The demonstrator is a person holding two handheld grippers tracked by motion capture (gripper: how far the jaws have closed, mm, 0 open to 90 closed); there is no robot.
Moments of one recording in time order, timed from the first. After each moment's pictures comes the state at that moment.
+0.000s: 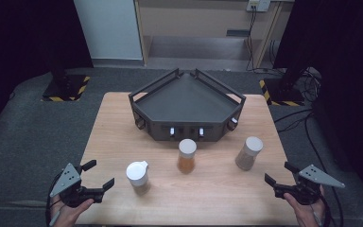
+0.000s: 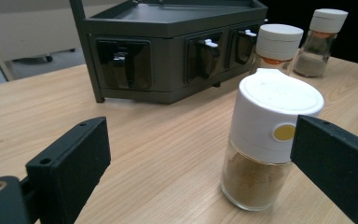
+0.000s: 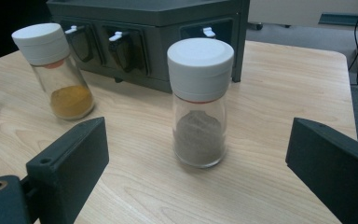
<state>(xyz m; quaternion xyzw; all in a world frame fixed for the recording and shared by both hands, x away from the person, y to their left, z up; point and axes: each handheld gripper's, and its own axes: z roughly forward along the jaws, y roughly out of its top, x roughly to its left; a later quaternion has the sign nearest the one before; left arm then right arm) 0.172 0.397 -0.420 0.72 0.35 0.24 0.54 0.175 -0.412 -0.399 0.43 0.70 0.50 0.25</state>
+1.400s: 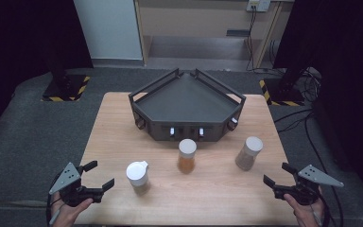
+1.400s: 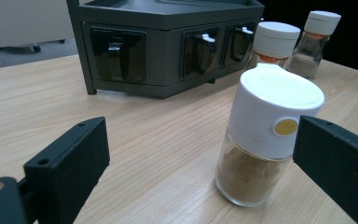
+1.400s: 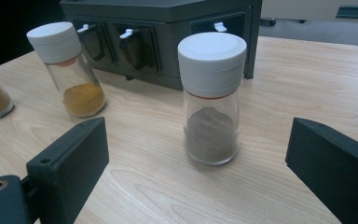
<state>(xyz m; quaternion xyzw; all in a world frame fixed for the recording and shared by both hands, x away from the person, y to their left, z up) 0.178 0.404 -0.424 0.72 0.36 0.22 0.55 0.180 -0.417 -0.402 0.43 0.71 0.51 0.23</state>
